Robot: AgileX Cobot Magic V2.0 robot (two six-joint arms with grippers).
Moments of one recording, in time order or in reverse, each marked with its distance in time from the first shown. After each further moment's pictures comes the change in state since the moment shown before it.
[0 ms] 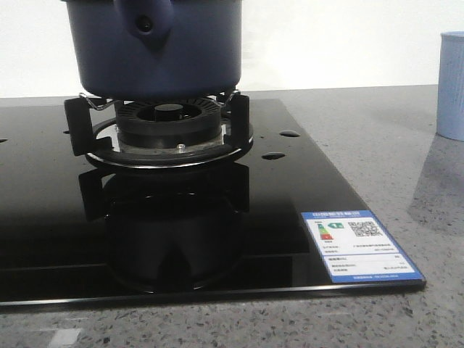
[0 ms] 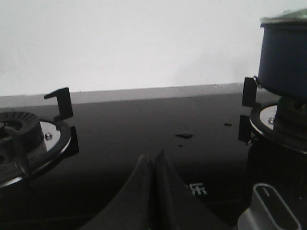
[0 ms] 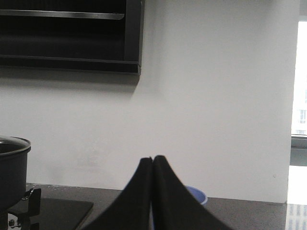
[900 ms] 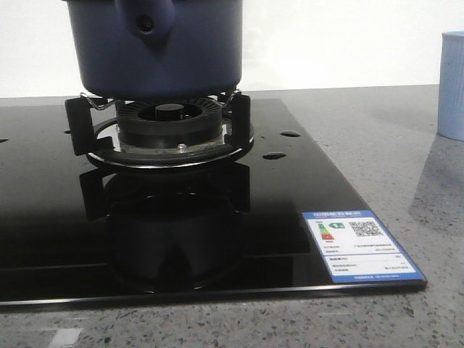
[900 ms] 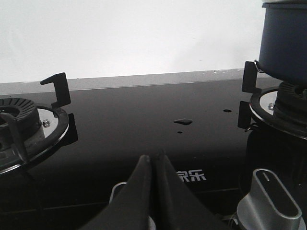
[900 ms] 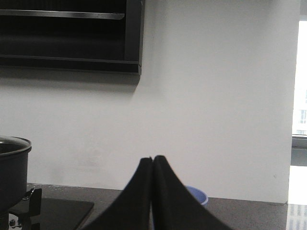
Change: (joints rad) left arm 0.000 0.000 0.000 0.002 0.034 0.000; right arm 0.000 0.000 0.000 0.000 0.000 0.002
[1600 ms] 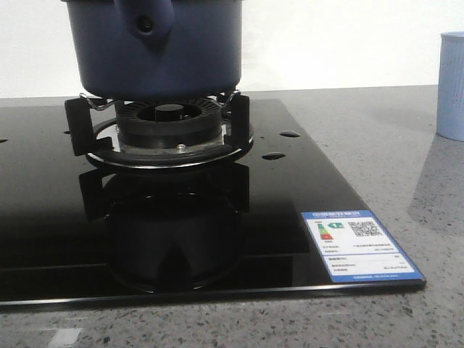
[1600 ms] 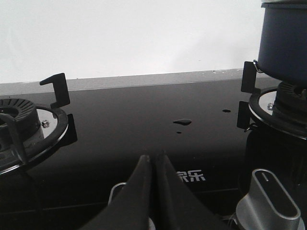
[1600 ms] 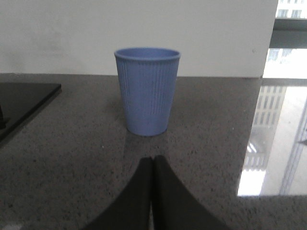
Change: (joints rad) left arm 0.000 0.000 -0.001 0.002 0.002 0.000; right arm 0.074 0.001 0.148 0.880 0.343 -0.898
